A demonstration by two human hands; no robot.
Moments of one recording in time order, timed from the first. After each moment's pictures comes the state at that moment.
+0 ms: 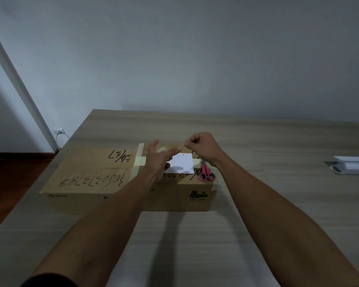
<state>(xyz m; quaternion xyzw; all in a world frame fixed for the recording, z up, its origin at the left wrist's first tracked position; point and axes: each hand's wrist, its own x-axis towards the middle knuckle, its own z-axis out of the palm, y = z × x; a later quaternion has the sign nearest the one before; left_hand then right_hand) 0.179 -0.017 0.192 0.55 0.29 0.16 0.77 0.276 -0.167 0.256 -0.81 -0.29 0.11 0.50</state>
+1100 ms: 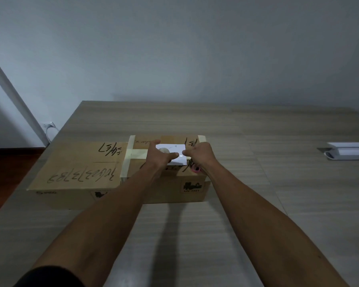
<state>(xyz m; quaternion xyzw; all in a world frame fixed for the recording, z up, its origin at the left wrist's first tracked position) 0.196 -0.041 0.170 0.68 0.32 0.16 0.64 0.272 -0.178 0.205 -0.84 -0.06 0.18 0.51</state>
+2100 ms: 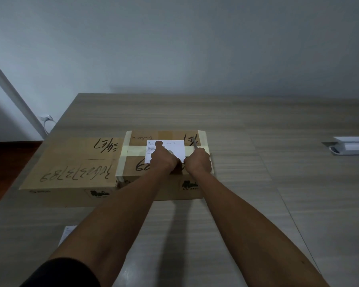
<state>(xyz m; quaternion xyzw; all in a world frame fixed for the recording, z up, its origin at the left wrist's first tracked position) 0.228 -0.062 0.148 0.76 0.43 0.06 0.49 0.263 -0.164 0.167 -0.93 0.01 0.11 0.34</state>
